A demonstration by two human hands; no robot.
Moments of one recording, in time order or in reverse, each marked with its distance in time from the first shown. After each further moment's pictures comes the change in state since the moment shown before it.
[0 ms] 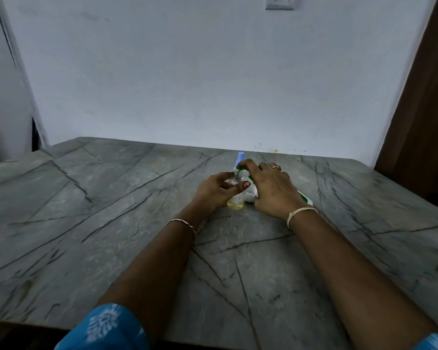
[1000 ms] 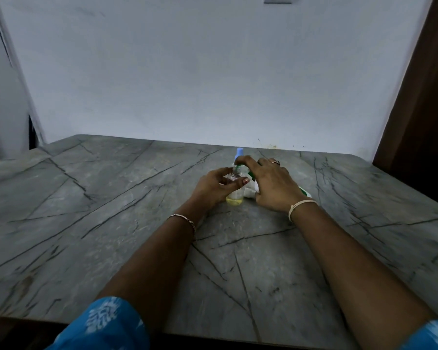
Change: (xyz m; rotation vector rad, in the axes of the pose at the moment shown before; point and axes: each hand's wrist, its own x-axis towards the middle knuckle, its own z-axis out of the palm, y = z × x) left_hand -0.001 0.001 0.000 0.036 0.011 0.008; right_hand 0.002 0.007 0.001 0.011 -0.006 -0.034
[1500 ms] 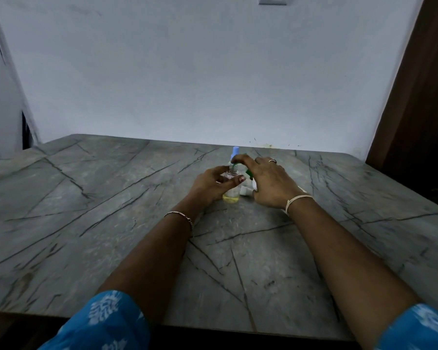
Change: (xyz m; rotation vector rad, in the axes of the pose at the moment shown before) left_hand -0.002 0.003 -0.001 -0.017 -0.020 -0.018; right_hand 0.000 0.004 -0.002 0.035 -0.025 -0.008
